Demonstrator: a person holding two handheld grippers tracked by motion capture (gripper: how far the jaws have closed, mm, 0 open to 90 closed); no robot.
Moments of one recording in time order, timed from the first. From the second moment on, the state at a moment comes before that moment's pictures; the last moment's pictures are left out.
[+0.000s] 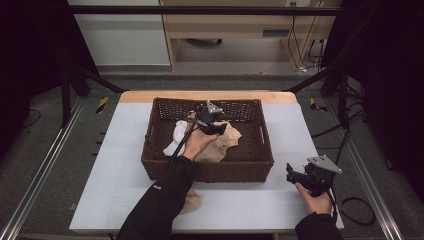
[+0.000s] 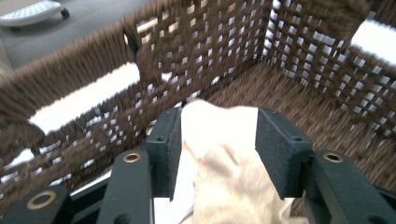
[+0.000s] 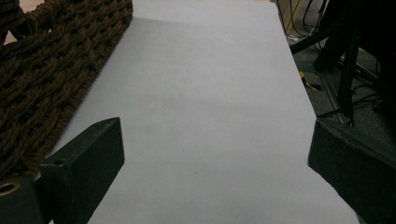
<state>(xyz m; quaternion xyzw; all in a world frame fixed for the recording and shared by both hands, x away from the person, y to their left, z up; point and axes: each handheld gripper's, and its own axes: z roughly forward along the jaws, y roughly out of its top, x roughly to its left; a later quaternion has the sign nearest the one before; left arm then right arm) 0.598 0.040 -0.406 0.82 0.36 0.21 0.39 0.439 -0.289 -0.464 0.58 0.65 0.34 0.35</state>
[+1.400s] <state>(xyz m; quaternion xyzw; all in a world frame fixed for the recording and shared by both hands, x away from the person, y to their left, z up) 0.598 0.051 -0.433 0.86 0.39 0.12 0.31 0.438 -0.288 -0.463 0.57 0.65 0.34 0.36</state>
